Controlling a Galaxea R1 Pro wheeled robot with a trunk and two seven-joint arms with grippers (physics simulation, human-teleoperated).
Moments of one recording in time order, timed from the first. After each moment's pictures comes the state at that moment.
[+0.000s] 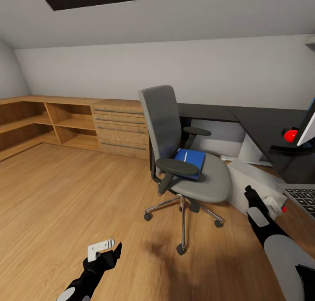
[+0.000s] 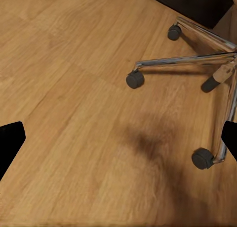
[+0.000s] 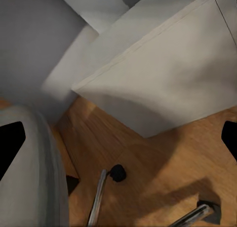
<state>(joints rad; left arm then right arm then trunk) 0.05 -0.15 0.04 -1.55 0.16 0.37 0.03 -0.83 -0.20 -0.27 -0.41 -0.85 -0.27 -0.10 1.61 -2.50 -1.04</state>
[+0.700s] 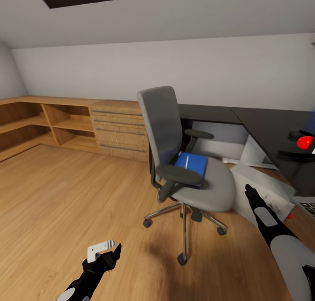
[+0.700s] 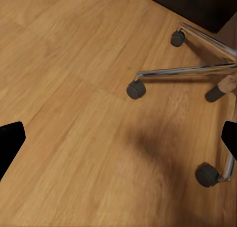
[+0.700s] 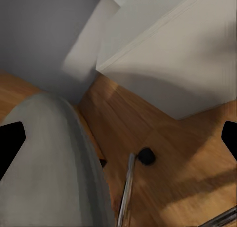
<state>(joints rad) 0.05 -0.15 0.04 -1.54 0.15 0.37 0.03 -0.83 -0.24 -0.27 -0.41 -0.94 -0.12 0.00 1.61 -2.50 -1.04</state>
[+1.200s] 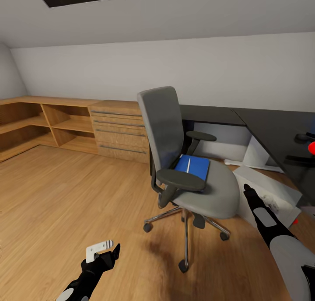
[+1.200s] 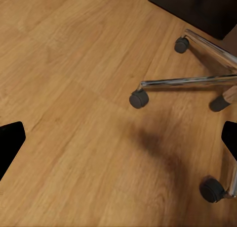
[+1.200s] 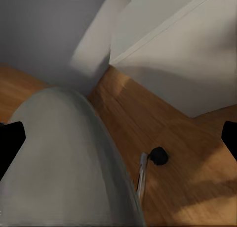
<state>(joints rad) 0.05 -0.15 0.06 -1.54 0.16 0.37 0.03 -0.83 -0.24 -0.27 -0.40 -0.94 -0.11 0.03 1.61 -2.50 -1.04</state>
